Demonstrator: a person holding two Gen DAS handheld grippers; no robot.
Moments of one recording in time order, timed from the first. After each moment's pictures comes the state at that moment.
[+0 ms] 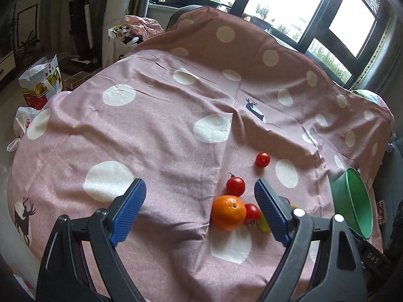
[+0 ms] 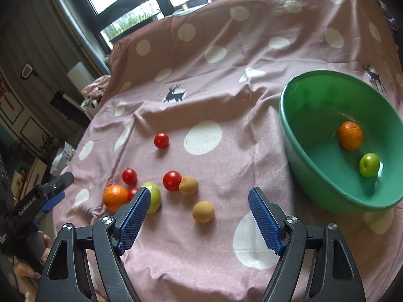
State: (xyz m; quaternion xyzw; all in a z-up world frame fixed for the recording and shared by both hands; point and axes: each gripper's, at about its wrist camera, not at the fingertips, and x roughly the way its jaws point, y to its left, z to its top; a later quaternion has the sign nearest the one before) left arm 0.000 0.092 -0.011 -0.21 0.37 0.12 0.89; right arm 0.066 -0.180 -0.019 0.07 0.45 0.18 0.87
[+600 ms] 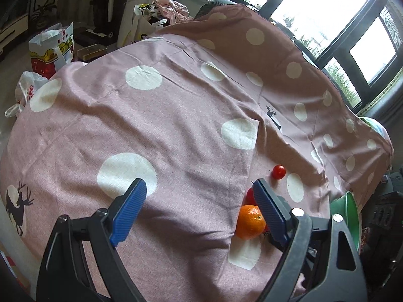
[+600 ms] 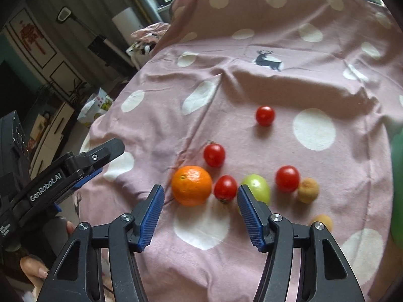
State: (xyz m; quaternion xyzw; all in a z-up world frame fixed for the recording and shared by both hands) left arm -0.006 0.144 -0.027 -0.31 0.38 0.13 0.86; right arm 0.073 -0.049 -0.030 -0.01 0.50 0.33 0.80
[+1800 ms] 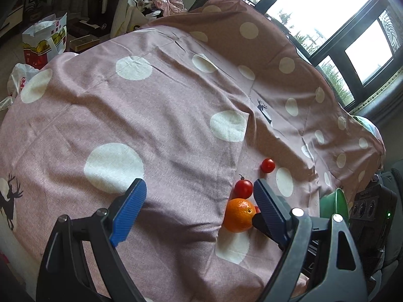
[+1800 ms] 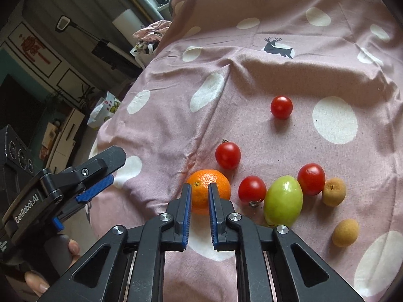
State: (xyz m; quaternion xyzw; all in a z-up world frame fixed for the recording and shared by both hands) left arm -0.003 0.139 -0.026 -0.32 0.39 0.11 0.86; right arm 0.082 -0.051 -0.040 0.05 0.51 0.36 0.78
